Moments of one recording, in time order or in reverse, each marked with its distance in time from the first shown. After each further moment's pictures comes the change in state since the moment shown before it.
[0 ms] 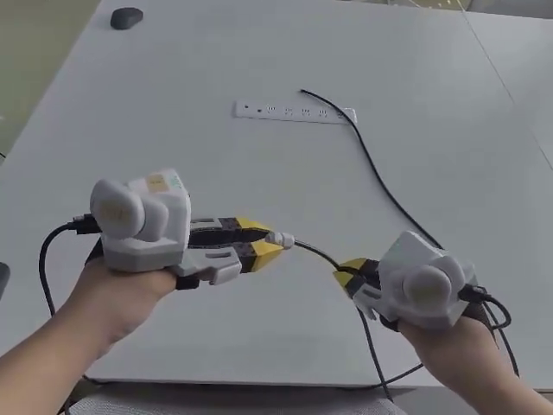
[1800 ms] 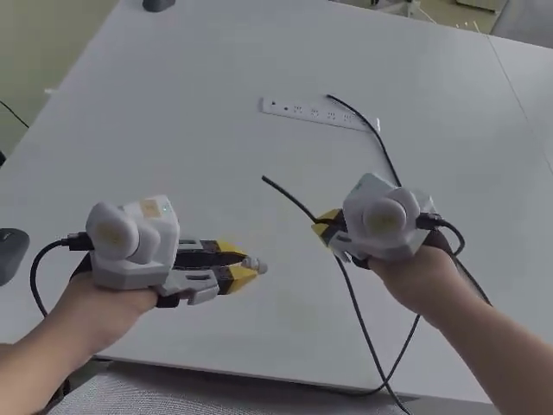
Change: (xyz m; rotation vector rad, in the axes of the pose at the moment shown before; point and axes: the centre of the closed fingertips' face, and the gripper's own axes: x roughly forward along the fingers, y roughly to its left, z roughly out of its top) left arm -0.051 0.028 -0.077 -0.033 0.042 0.047; right arm 0.070 0.007 0.083 -0.203 0.059 0.050
